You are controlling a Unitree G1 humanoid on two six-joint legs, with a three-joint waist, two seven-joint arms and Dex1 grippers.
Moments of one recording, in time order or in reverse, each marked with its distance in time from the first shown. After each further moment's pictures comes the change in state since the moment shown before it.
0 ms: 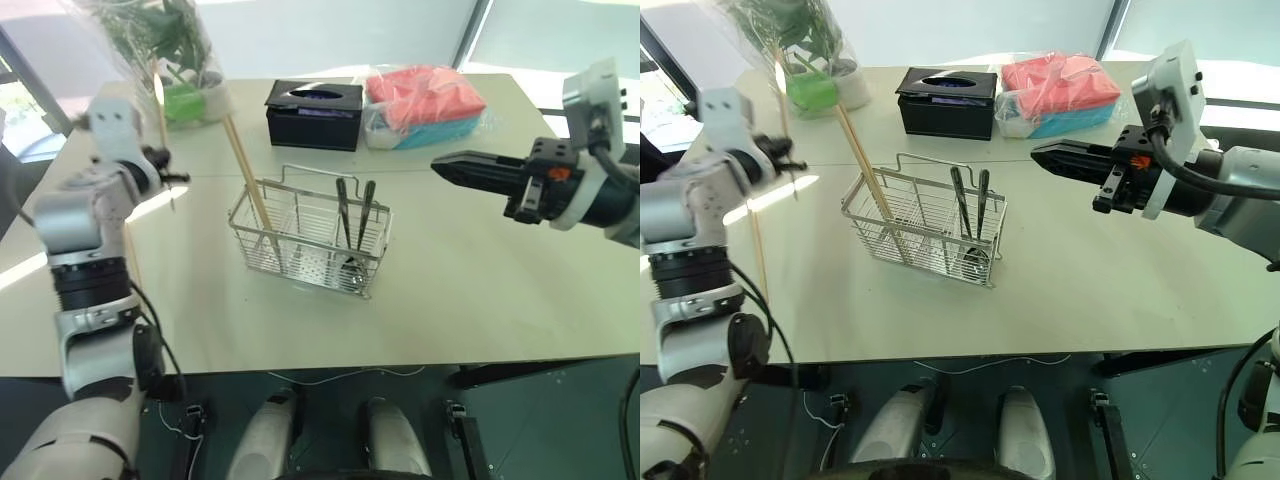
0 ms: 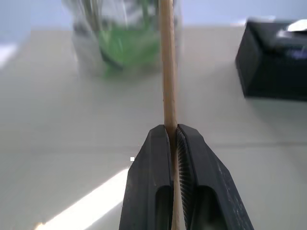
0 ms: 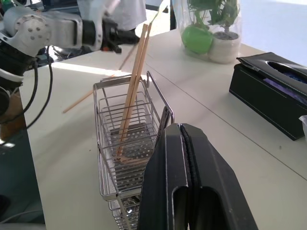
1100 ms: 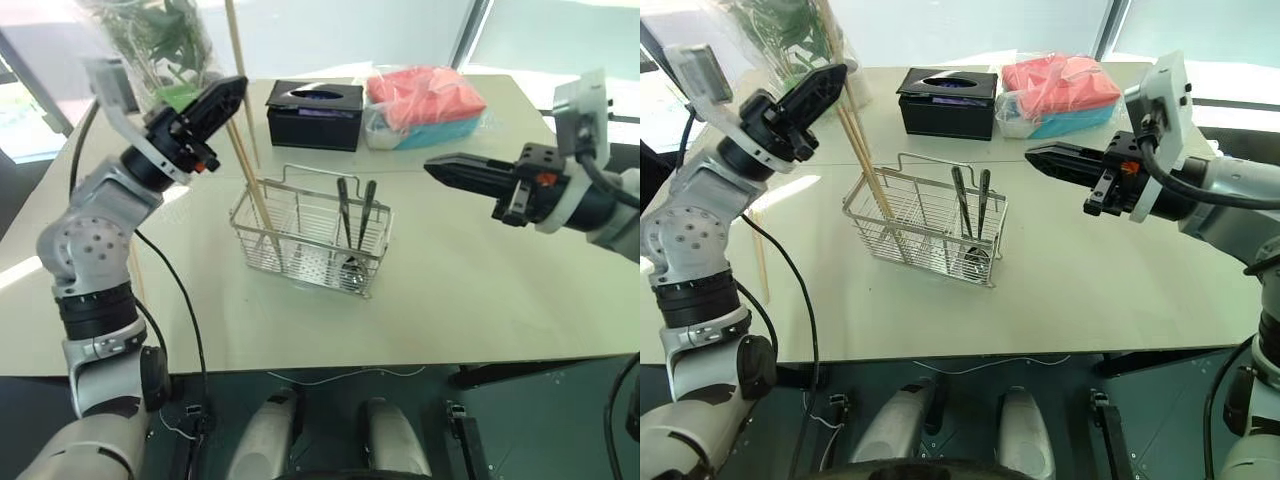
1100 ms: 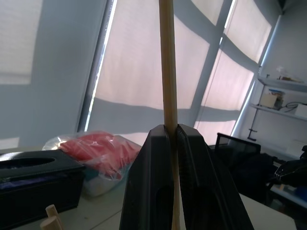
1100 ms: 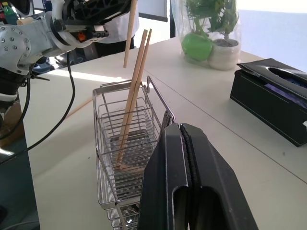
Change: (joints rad) left arm 0.091 -0.140 -0.027 -0.182 -0.689 -0.115 -0.376; right arm 0.029 0.049 0.012 -0.009 -0.033 -0.047 0.000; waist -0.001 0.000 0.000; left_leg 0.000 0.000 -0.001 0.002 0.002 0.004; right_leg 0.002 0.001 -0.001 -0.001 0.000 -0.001
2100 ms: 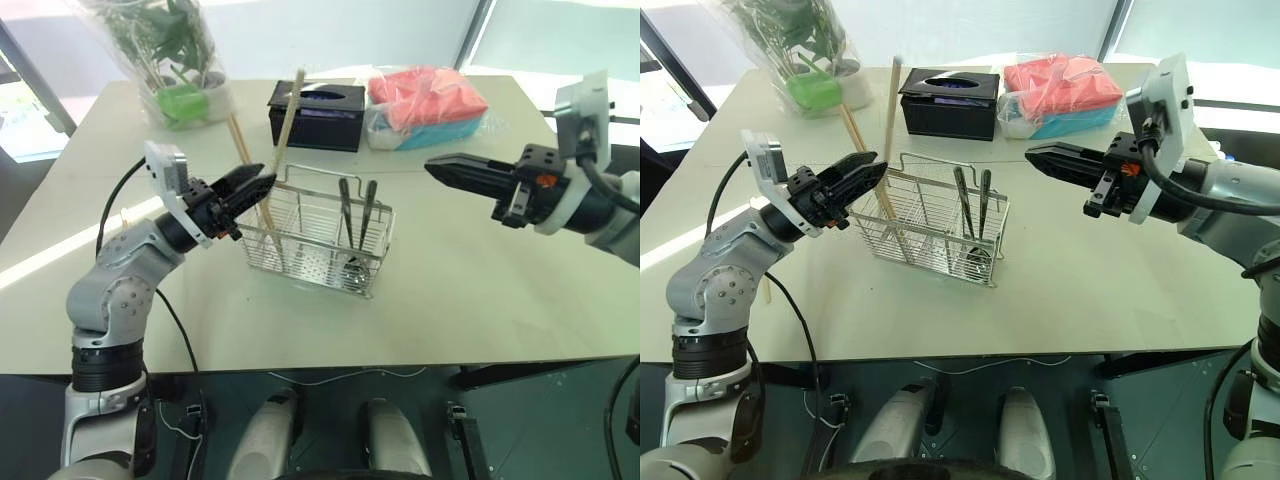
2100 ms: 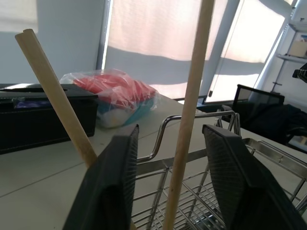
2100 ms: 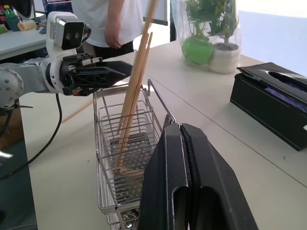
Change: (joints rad) left arm 0.256 0.018 -0.104 -0.122 0.123 -0.106 -0.006; right arm 0.015 0.002 -0.002 0.004 -0.003 -0.025 0.001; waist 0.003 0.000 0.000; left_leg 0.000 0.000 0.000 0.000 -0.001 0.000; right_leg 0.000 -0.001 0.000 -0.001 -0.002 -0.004
